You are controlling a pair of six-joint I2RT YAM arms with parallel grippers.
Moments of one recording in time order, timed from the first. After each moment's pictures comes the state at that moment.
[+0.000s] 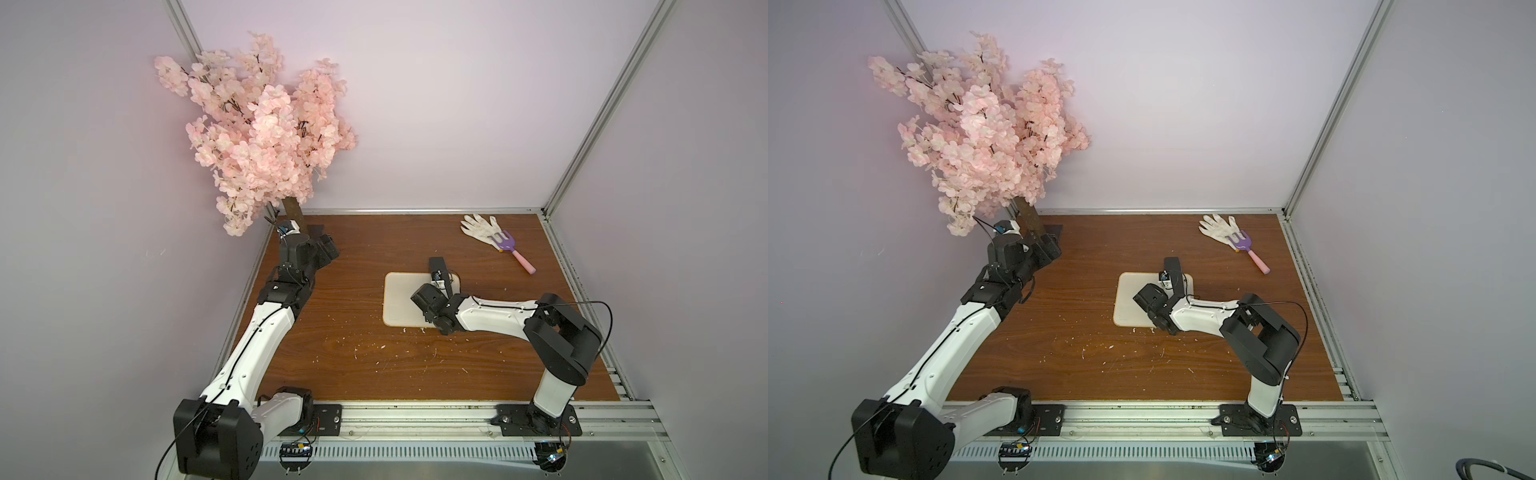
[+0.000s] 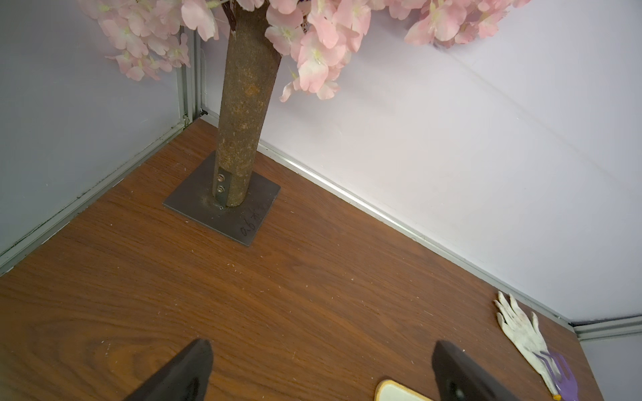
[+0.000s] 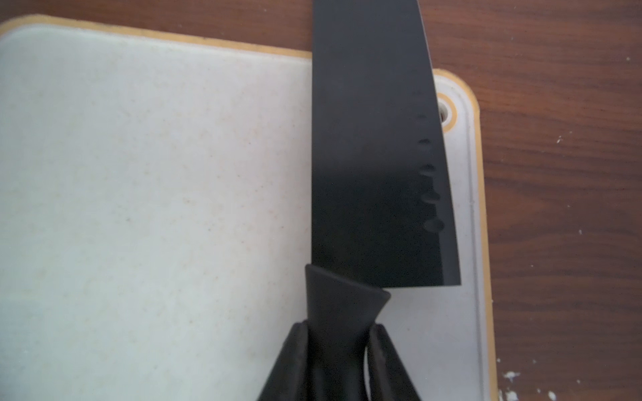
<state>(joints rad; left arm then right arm) -0.11 1.13 0.94 -0.24 -0.18 -0.53 0.86 1.78 1.00 -0.37 0.55 0.71</state>
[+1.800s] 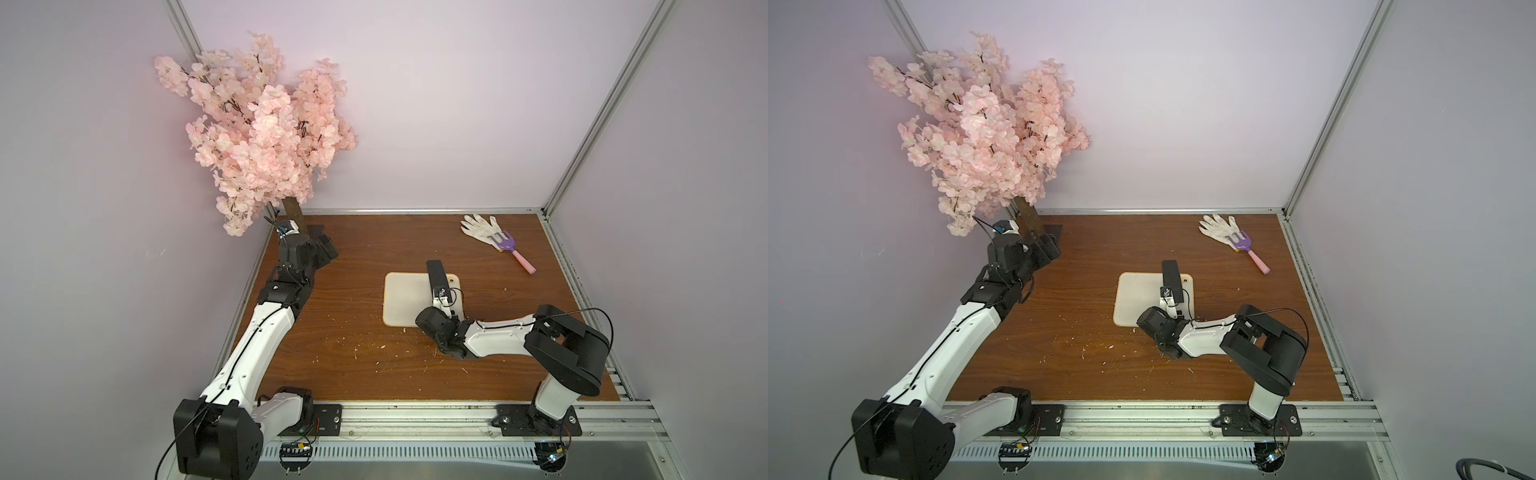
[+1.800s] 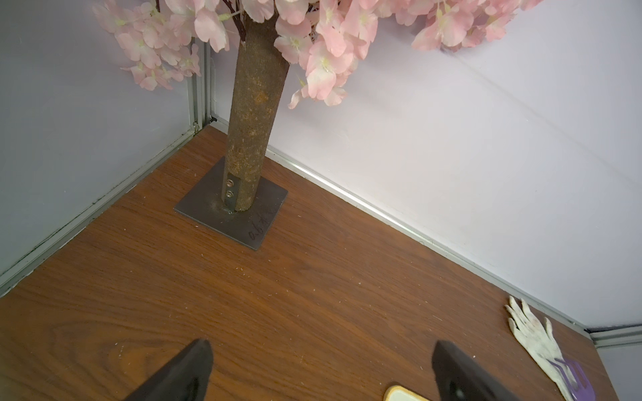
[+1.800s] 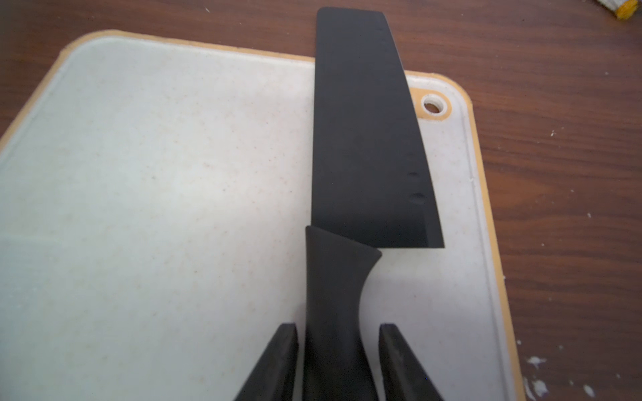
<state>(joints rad) -0.11 1.13 0.94 -0.24 -0.21 -0.52 0.96 1.72 0.73 0.01 0.70 0.69</state>
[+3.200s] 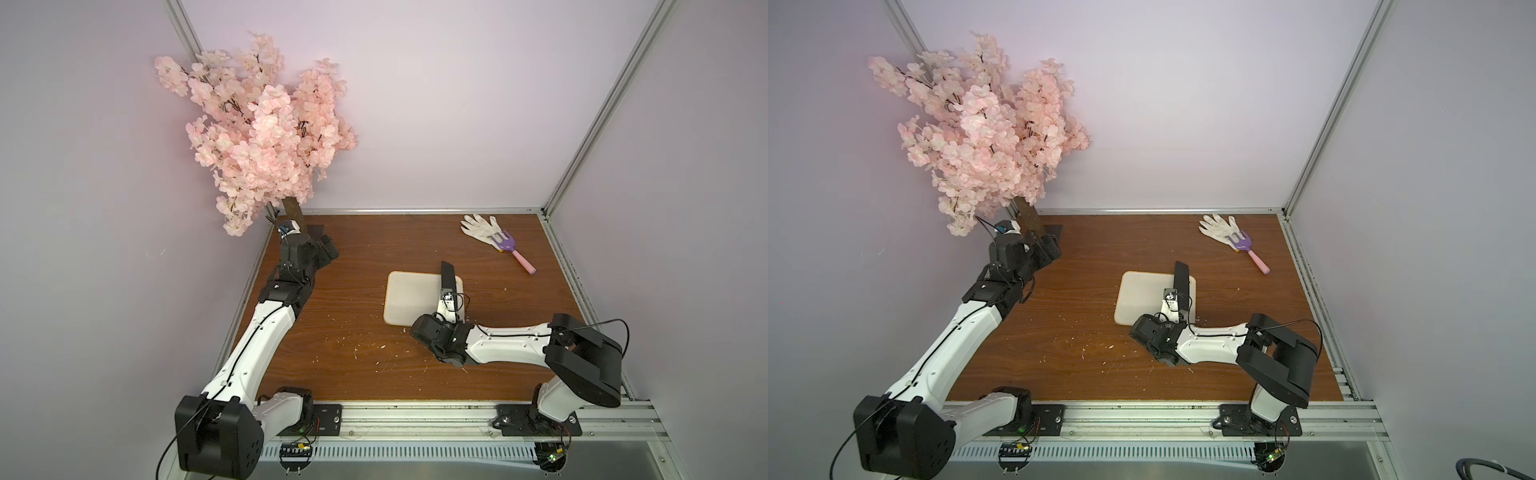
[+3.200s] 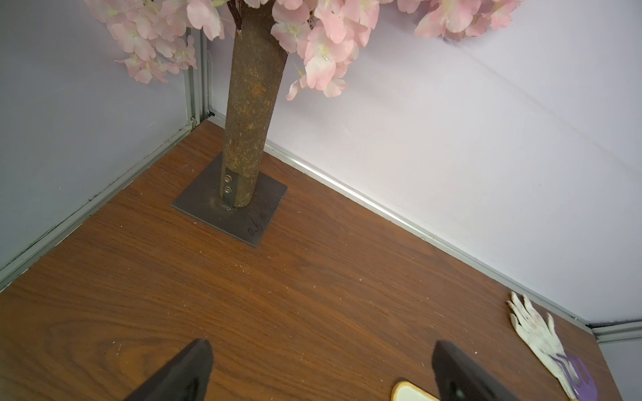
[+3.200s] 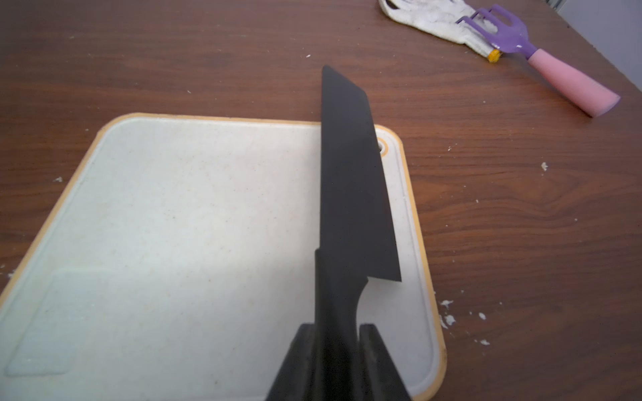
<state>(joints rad) -0.11 1.14 0.94 -0.24 -0.20 -0.52 1.08 1.62 0.79 -0.27 0.94 0.94</state>
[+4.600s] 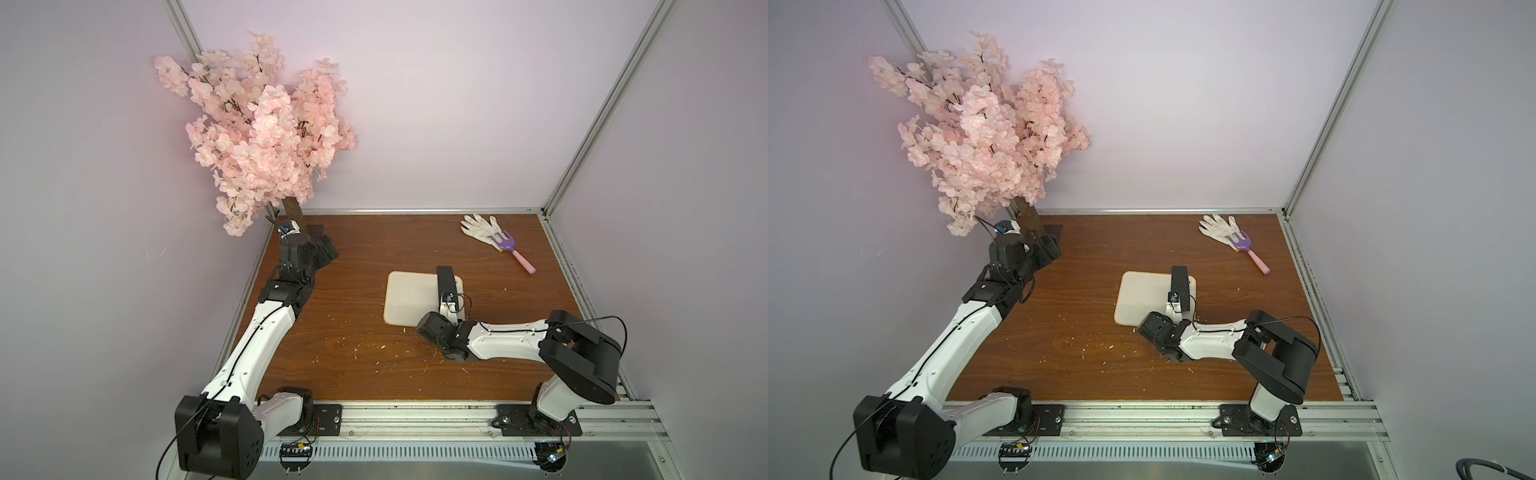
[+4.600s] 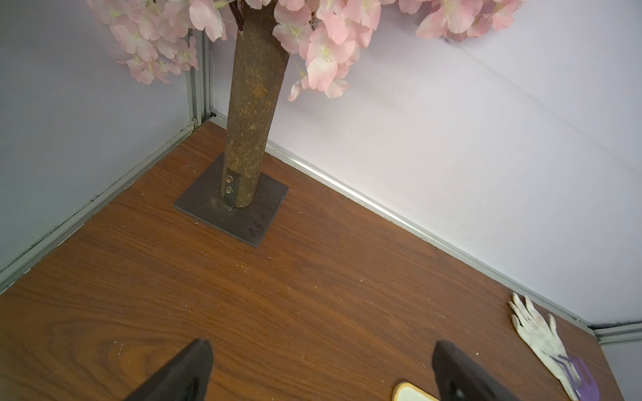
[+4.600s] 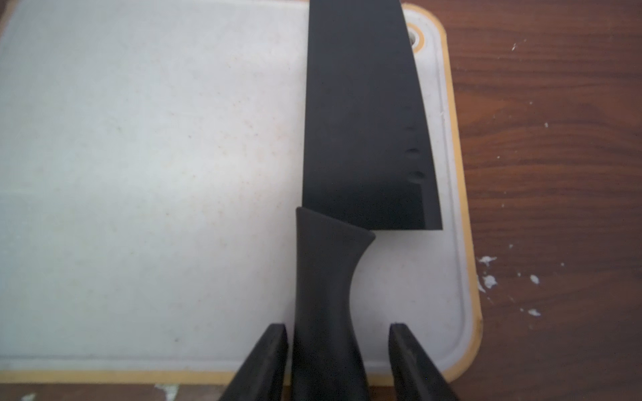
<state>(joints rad) -0.11 1.14 0.94 -0.24 -0.21 -0.51 1.00 1.66 0.75 -0.25 0.67 0.92</state>
